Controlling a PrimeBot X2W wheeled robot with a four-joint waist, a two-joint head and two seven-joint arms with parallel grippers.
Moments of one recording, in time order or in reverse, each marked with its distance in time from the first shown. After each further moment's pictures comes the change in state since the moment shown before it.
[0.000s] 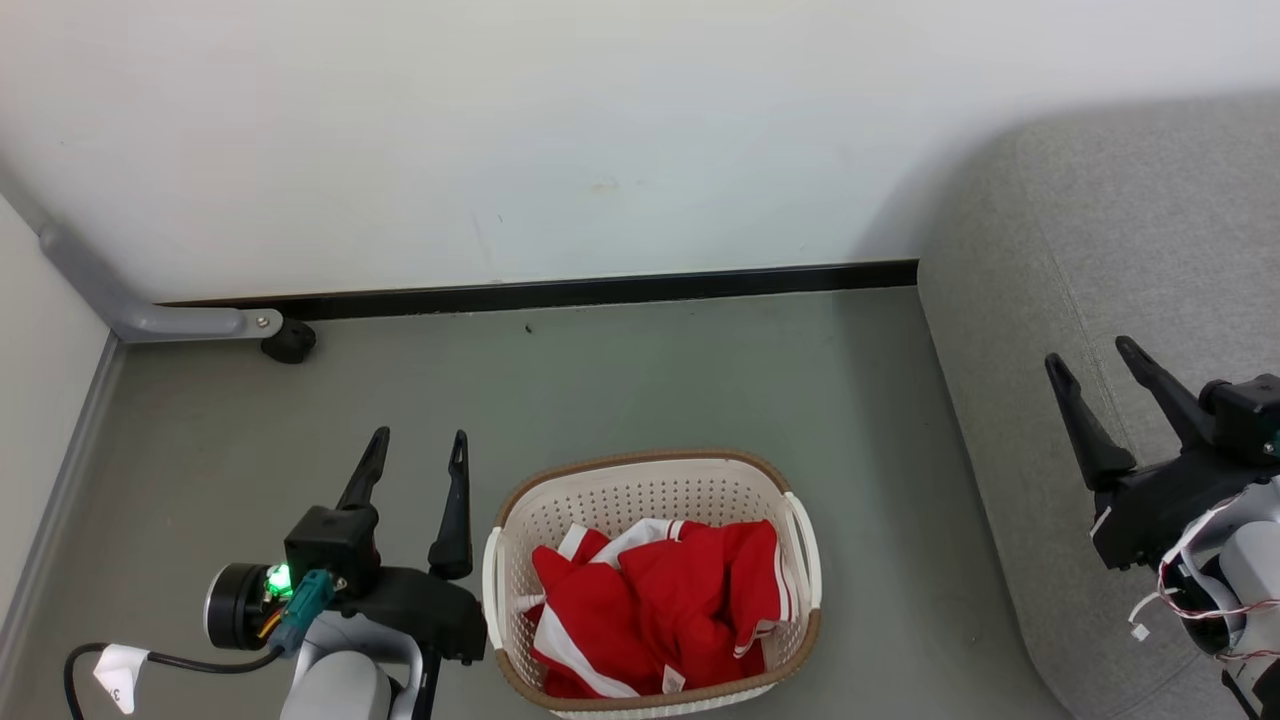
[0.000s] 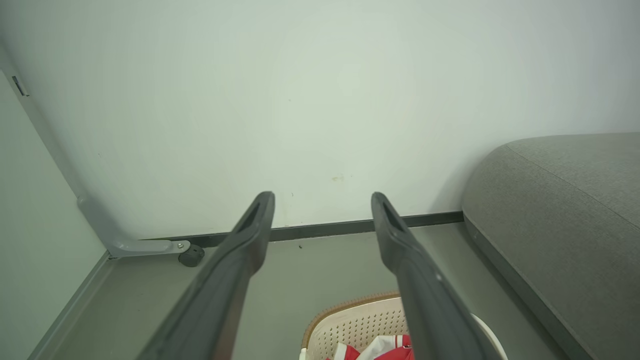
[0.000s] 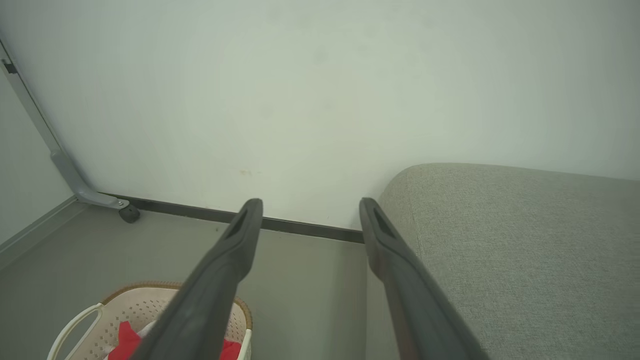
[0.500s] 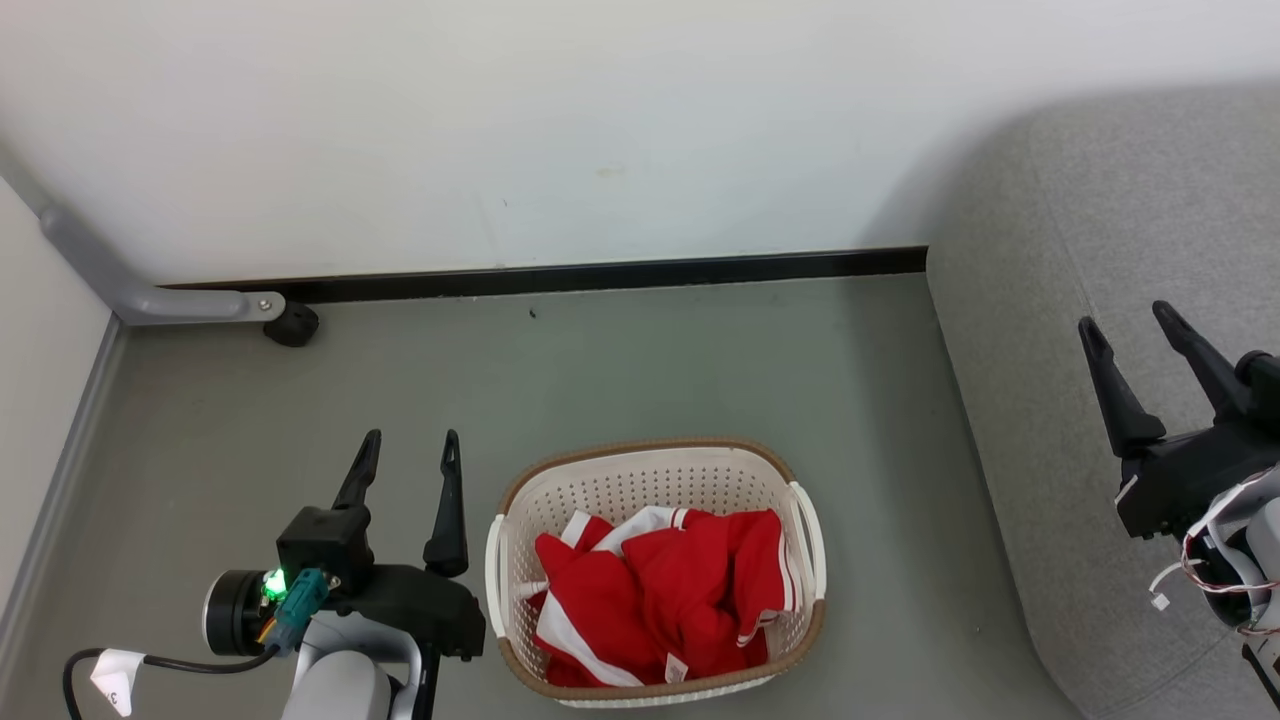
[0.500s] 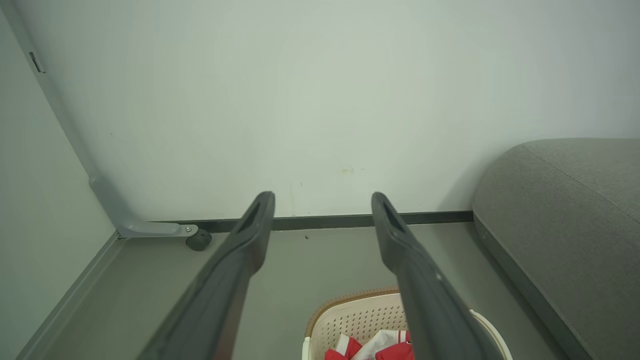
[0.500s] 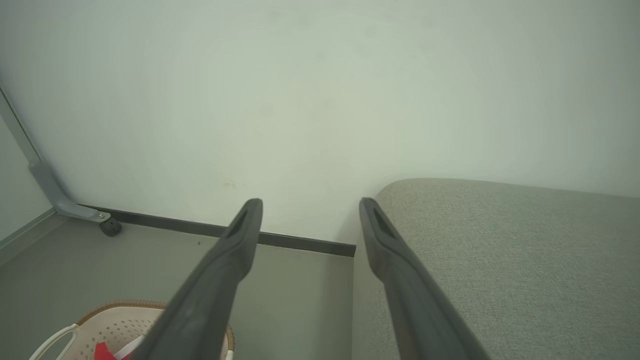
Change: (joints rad) left arm -0.001 -0.022 0.038 0.017 -0.001 0.005 0.000; right arm -0.019 -0.012 -0.059 -0.009 -0.029 -0.012 0.000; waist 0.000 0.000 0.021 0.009
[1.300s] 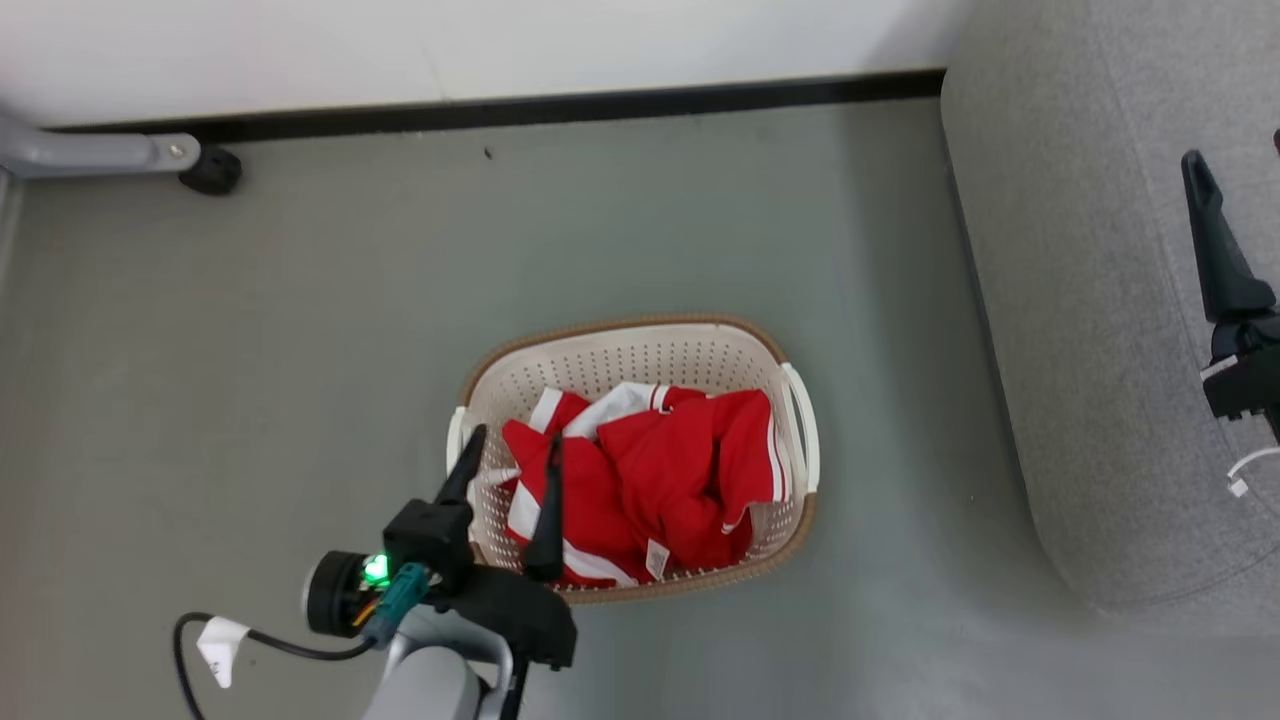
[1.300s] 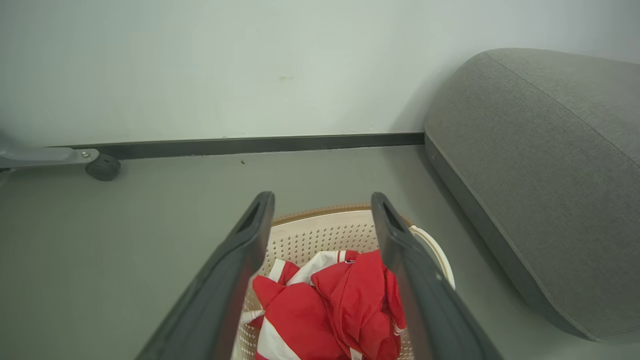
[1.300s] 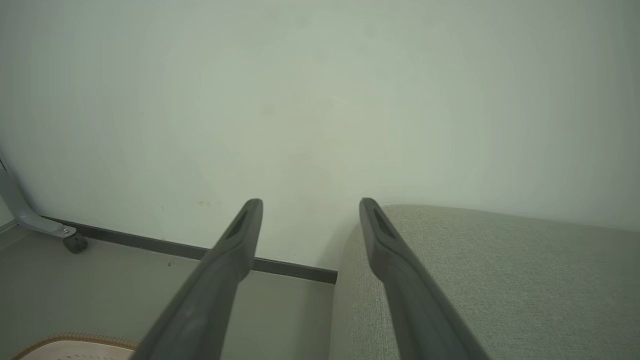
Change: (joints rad) left arm -0.023 -0.026 -0.170 -0.009 -0.058 0.041 0.000; right arm -0.050 -0.081 -0.142 -0.222 -0.042 0.000 0.000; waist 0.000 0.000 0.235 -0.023
